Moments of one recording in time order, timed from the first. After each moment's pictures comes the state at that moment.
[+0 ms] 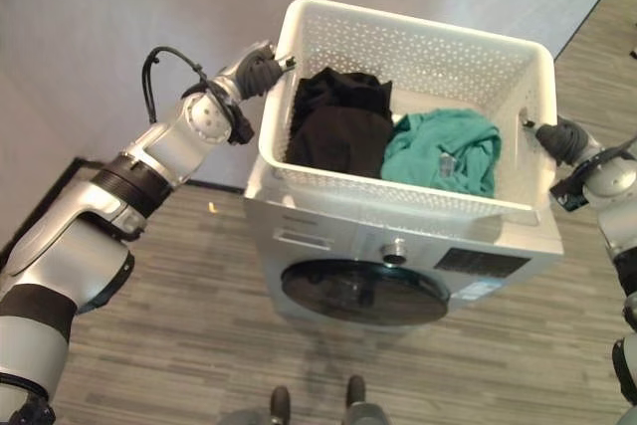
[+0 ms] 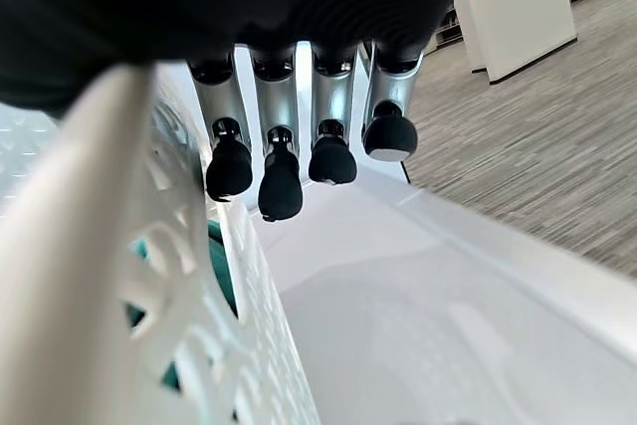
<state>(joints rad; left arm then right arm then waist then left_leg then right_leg) -1.32 0.53 -0.79 0.76 -0.02 0.06 0.06 -0.82 -1.11 0.42 0.71 0.15 0.08 0.20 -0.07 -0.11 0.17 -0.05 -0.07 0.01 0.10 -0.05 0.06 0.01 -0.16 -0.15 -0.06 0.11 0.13</state>
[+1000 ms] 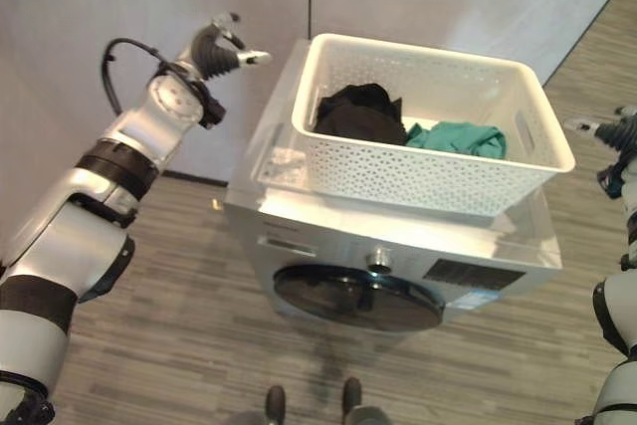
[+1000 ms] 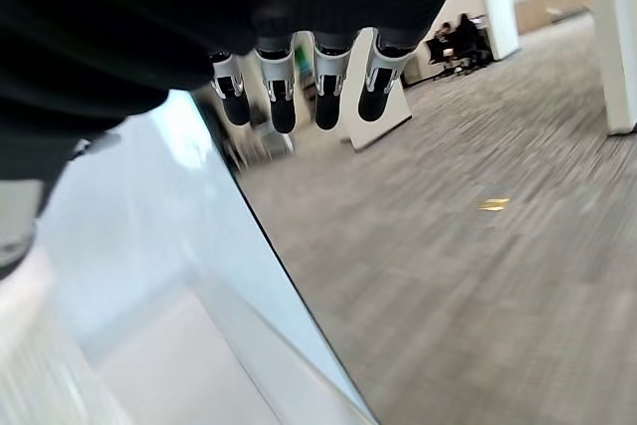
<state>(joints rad) -1.33 0.57 -0.64 0.94 -0.11 0.06 0.18 -1.10 -1.06 0.49 1.18 0.14 0.13 0.02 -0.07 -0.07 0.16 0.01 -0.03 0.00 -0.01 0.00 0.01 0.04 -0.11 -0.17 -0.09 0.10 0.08</state>
